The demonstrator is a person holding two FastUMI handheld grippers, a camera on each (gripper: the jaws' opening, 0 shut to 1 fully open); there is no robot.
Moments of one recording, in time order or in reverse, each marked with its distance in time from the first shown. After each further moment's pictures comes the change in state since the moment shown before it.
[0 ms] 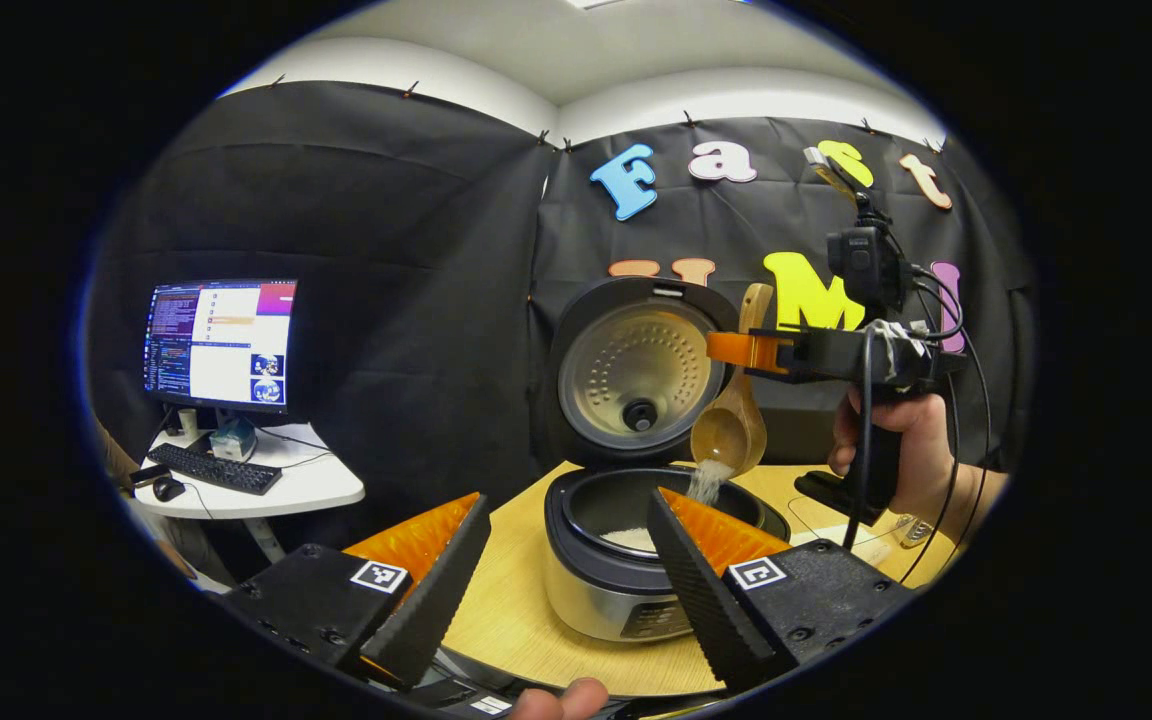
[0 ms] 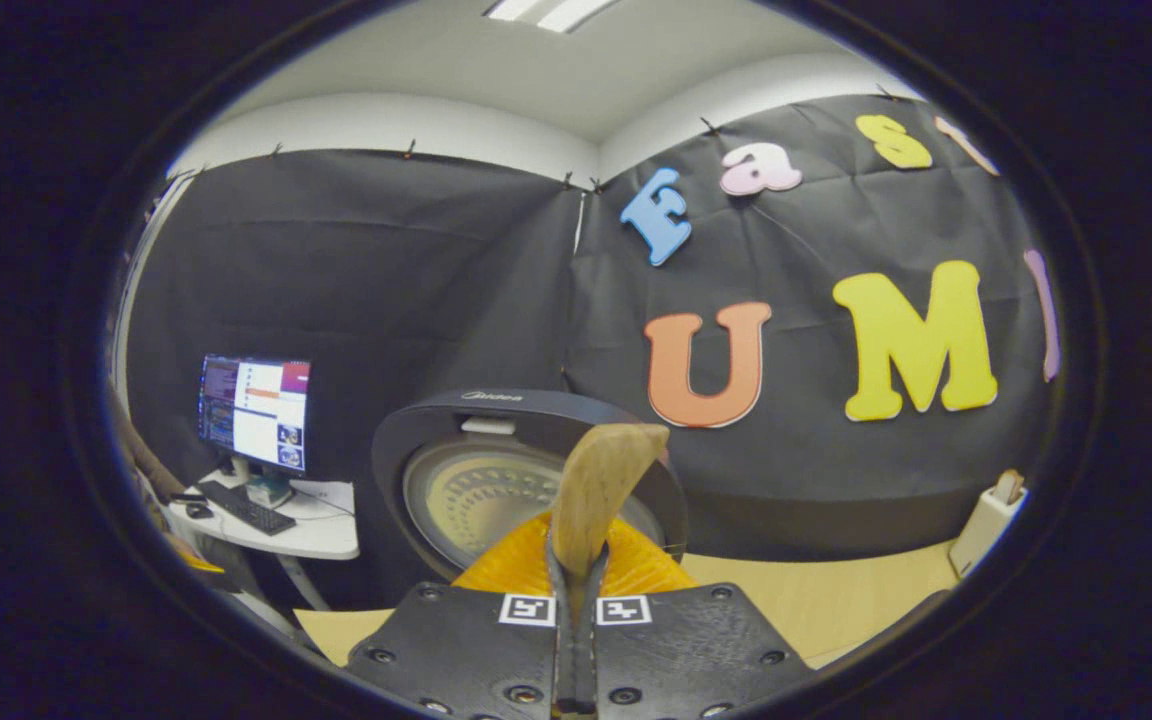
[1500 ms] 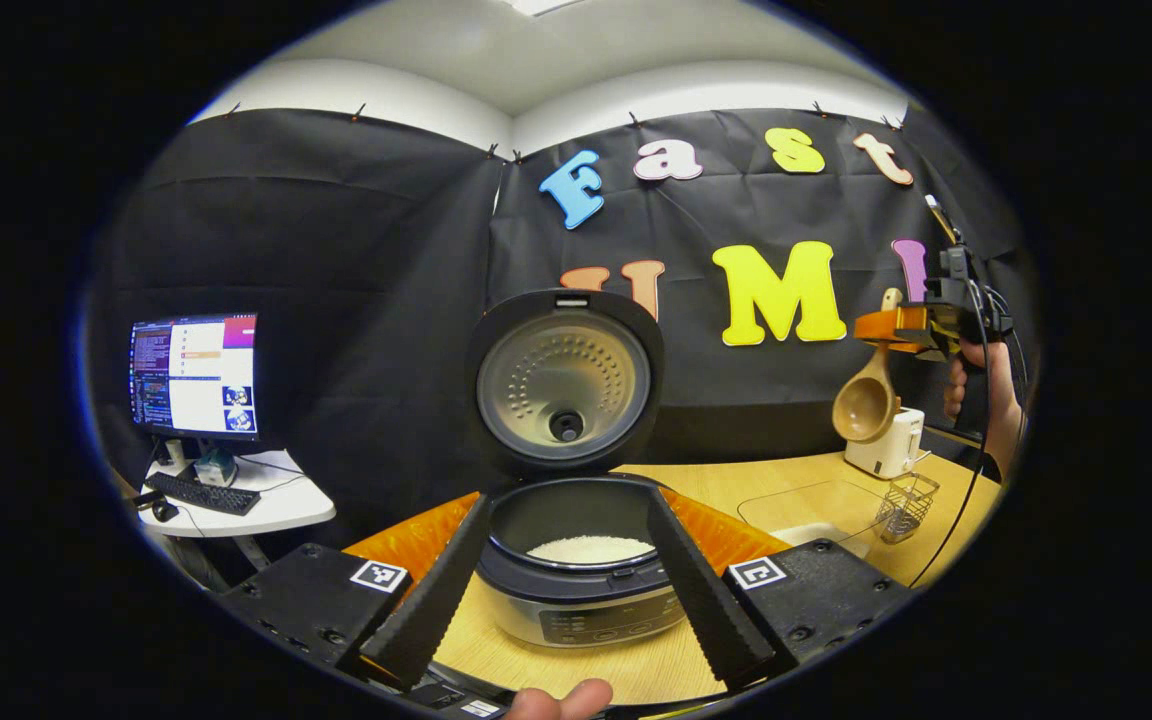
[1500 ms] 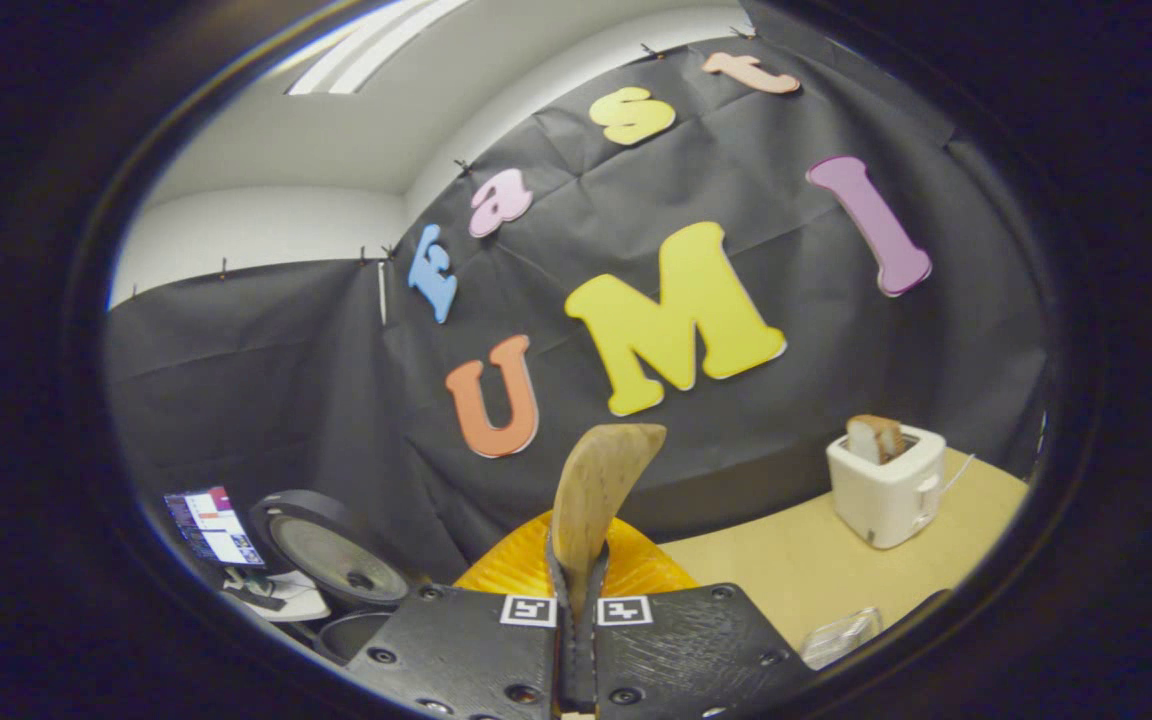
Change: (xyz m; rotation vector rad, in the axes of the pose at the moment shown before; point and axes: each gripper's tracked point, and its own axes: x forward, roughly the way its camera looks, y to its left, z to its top) left arm -0.008 -0.081 0.009 0.103 -0.044 -0.070; right arm -0.171 -0.324 -0.014 0.431 -0.025 -0.400
